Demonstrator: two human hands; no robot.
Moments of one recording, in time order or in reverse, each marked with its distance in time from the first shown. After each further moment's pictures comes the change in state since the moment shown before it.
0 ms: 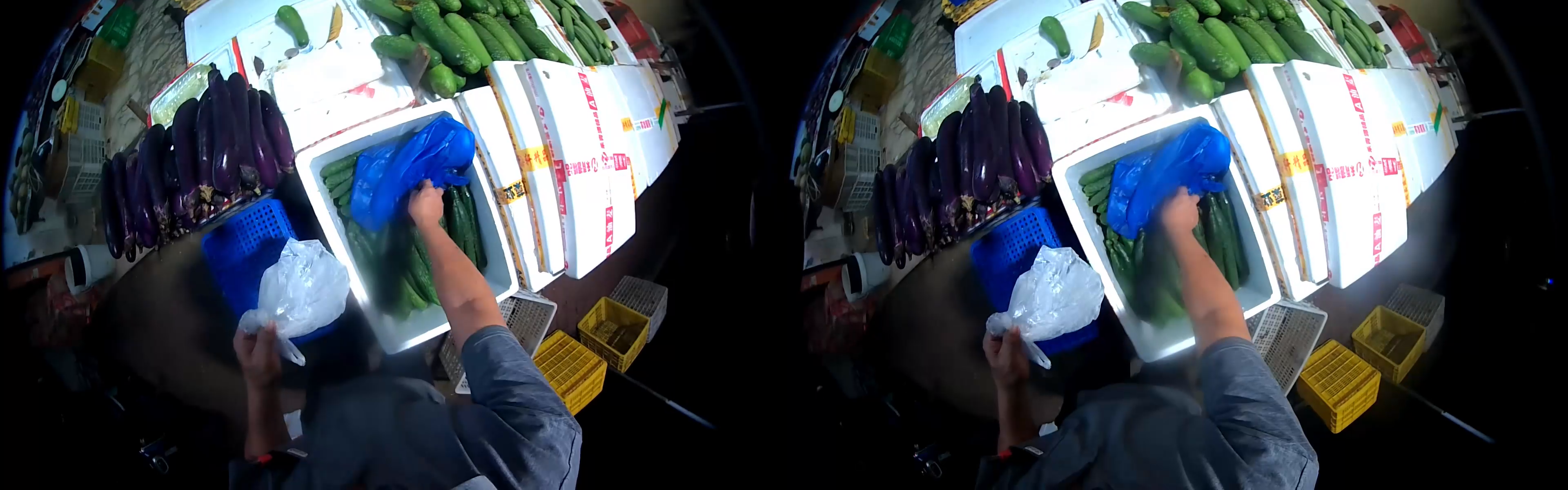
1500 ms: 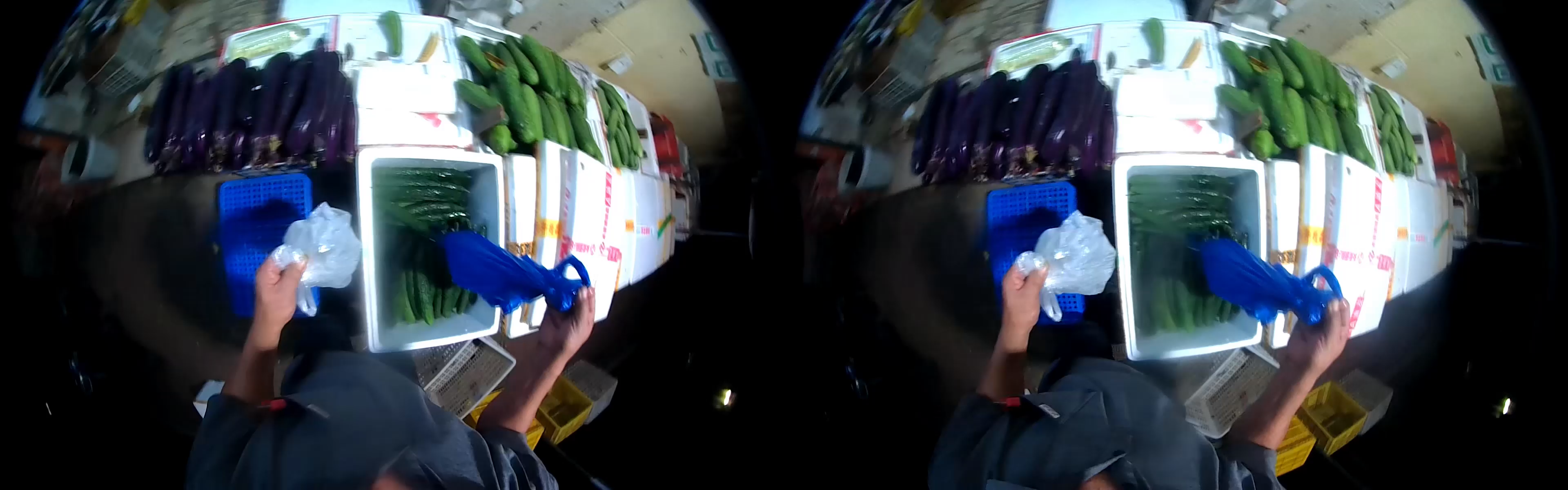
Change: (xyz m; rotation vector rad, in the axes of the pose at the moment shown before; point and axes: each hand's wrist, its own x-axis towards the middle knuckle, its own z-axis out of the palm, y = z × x) left_hand 0.020 0.019 0.002 0.013 0.037 0.023; right_hand -0.147 -0.039 -0.377 1.394 0.052 -0.156
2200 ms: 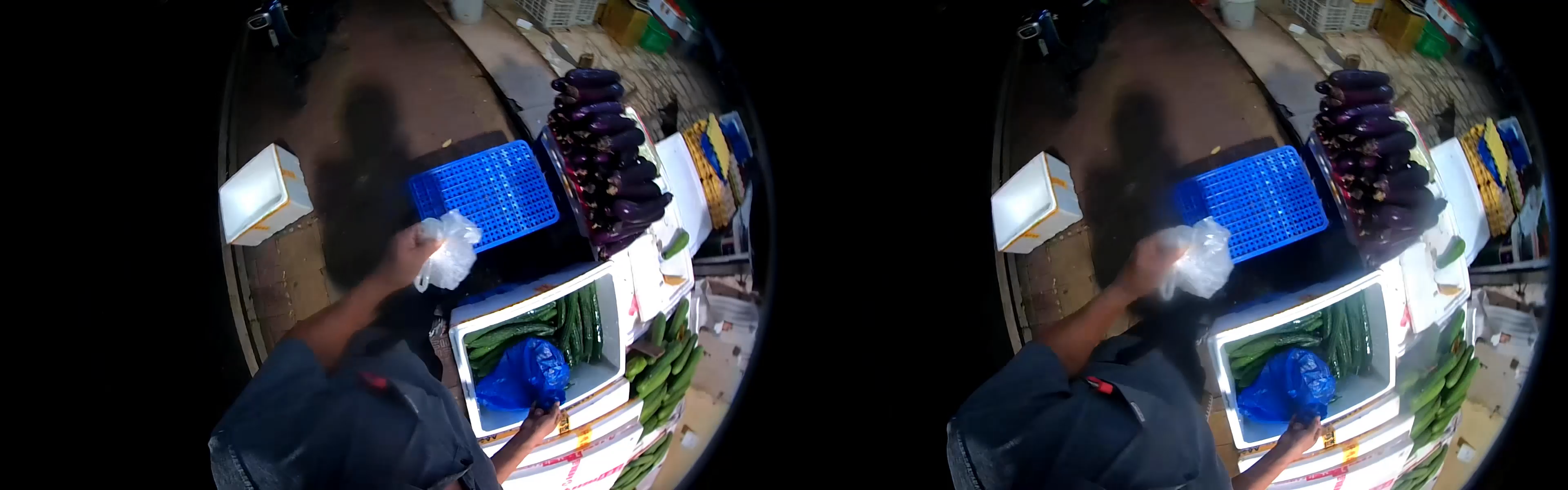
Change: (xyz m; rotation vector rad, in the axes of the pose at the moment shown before) left_hand -0.272 -0.102 -0.036 0.052 0.897 0.269; right_hand 0.060 0.220 -0.139 -0.563 -0.342 0.577
